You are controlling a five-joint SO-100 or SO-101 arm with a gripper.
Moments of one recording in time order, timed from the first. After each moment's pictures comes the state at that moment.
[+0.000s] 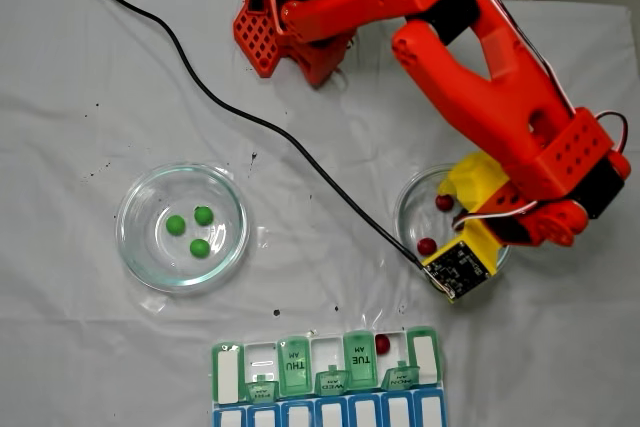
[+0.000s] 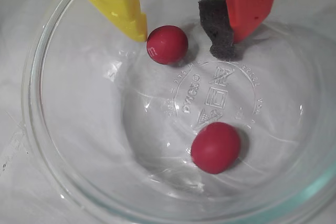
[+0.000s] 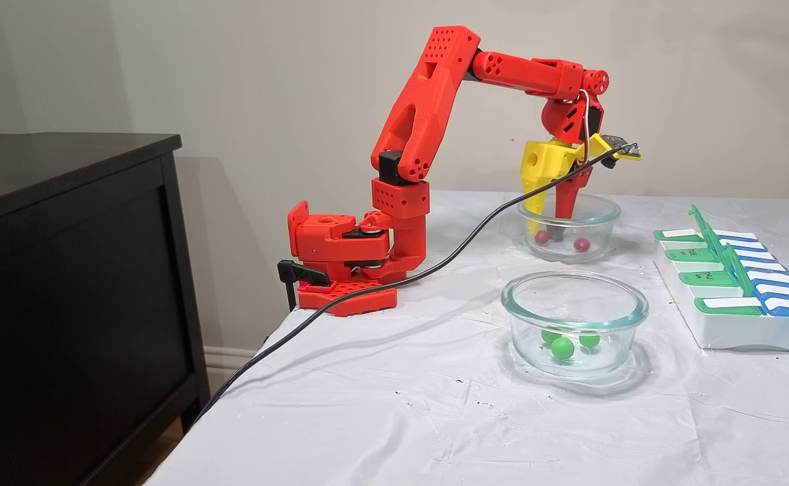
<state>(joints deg) -43.0 79.0 74.6 95.2 -4.7</state>
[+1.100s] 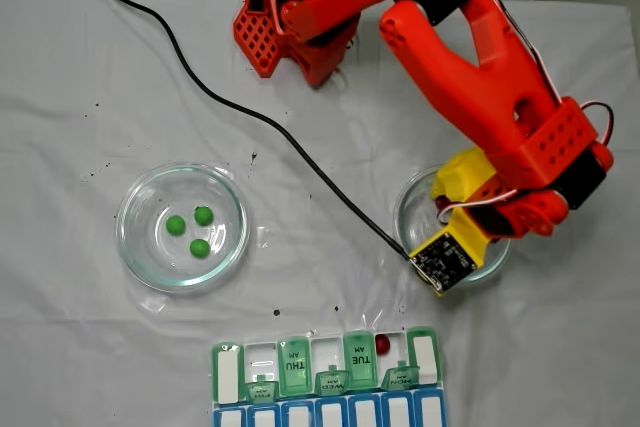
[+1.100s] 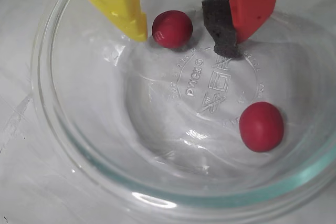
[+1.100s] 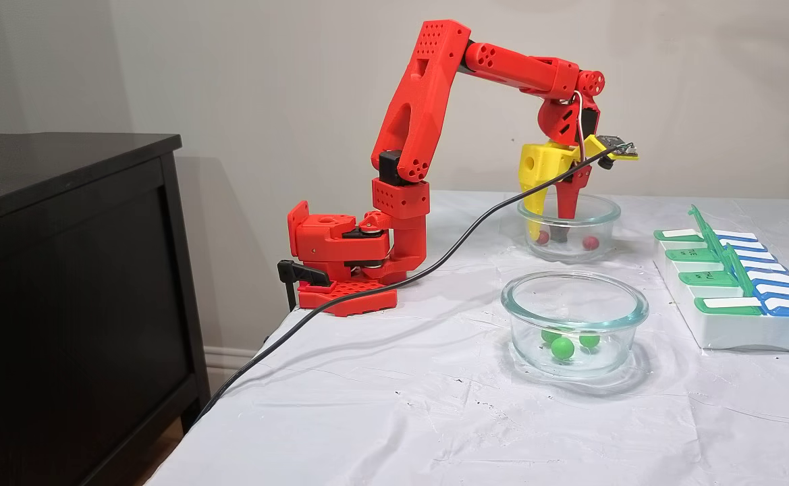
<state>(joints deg) -43.1 85.0 87.2 89.6 -4.7</state>
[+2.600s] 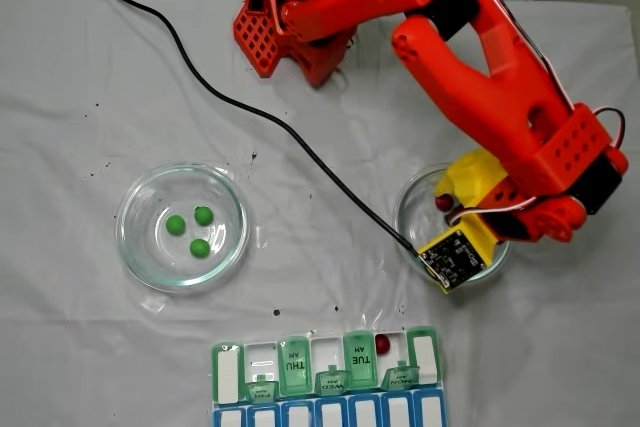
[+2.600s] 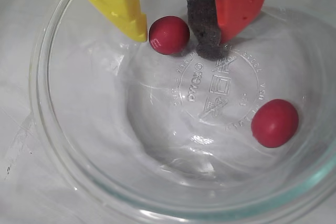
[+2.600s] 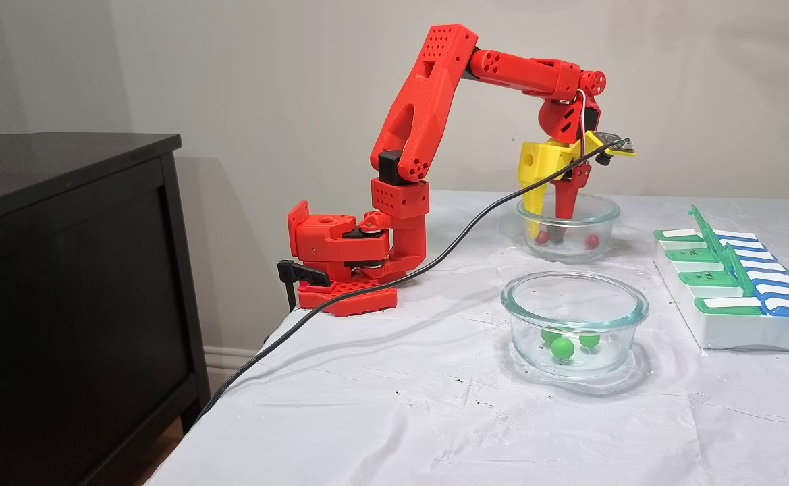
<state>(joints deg) -44.9 79.5 76.7 95.3 0.1</state>
